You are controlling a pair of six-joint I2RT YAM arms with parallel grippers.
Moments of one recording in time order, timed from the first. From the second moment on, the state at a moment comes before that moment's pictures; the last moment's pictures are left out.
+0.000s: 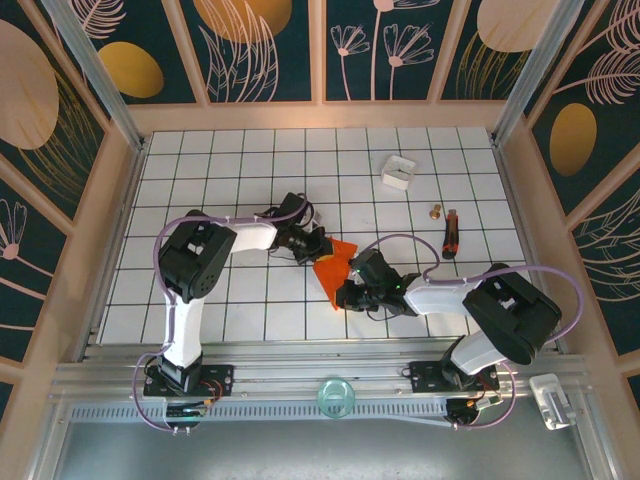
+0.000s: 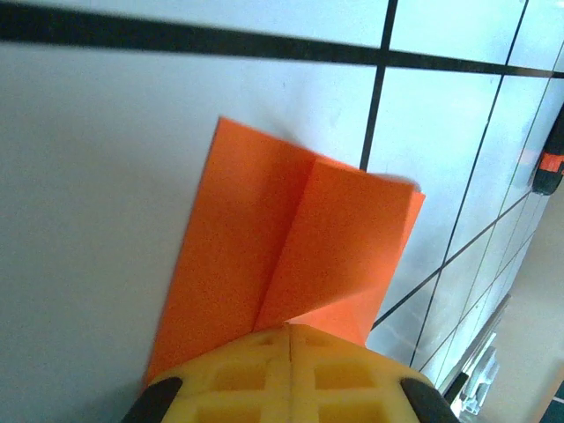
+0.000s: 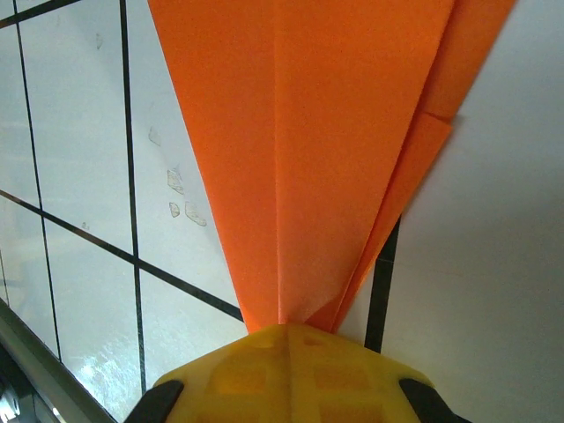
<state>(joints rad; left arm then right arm) -0.58 2.07 1.19 -0.14 0.62 -0.88 0.83 1.50 0.48 0.08 -0.29 0.86</state>
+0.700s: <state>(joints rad) -0.49 2.21 1.43 -0.24 0.65 -0.79 0.83 1.50 0.48 0.08 -0.28 0.86</state>
